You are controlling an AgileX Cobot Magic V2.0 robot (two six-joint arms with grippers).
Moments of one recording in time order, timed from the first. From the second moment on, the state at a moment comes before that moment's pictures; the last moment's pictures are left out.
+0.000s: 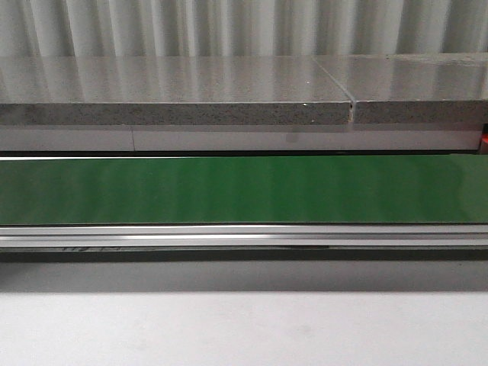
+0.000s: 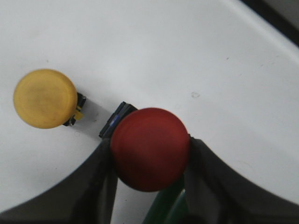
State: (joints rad) left arm 0.28 1.85 -1.46 -0.16 0.76 -0.17; right arm -0.07 0.55 -0.64 0.31 0.61 -0.30
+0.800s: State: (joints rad) left arm 0.19 1.63 -1.43 -0.34 1.02 0.07; right arm -0.07 0.55 -0.64 0.31 0.61 -0.30
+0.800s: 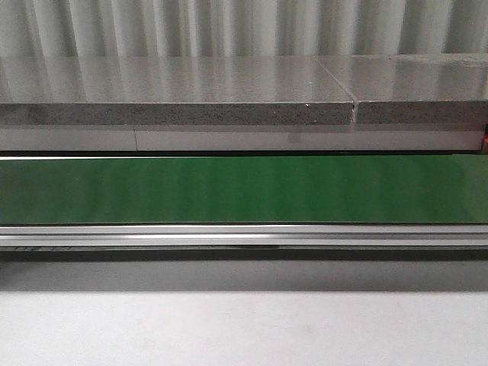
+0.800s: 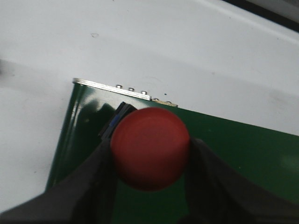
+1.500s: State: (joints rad) left arm 0.13 1.62 -1.21 -0.38 0.90 0.11; right arm -0.07 0.55 -0.64 0.31 0.61 -0.30
